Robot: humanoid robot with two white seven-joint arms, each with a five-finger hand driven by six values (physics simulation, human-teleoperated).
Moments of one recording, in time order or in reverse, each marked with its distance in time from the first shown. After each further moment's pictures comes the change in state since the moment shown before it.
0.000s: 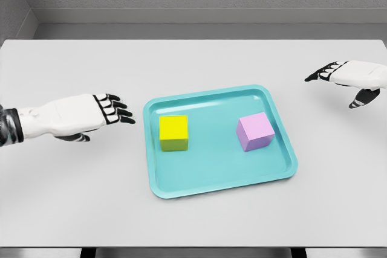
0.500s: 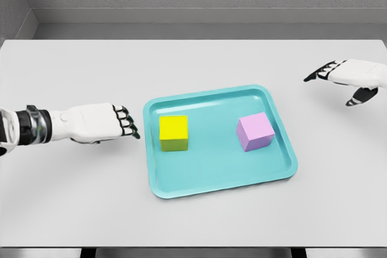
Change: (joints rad) left arm -0.064 -0.126 -0.023 -0.023 -0.140 -0.001 -0.191; right arm -0.009 0.005 0.012 -0.009 0.000 0.000 -0.002
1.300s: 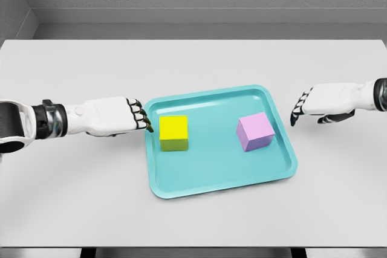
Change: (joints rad) left arm -0.029 -0.092 -0.001 0.028 -0.036 0.000 -0.003; right arm -0.006 -0.058 0.021 -0.344 0.030 0.000 0.227
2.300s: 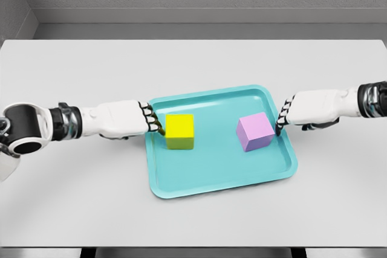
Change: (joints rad) left arm -0.003 -0.070 -0.024 0.035 -0.020 0.001 0.000; right arm -0.009 0.011 0.036 -0.103 0.002 0.000 0.002
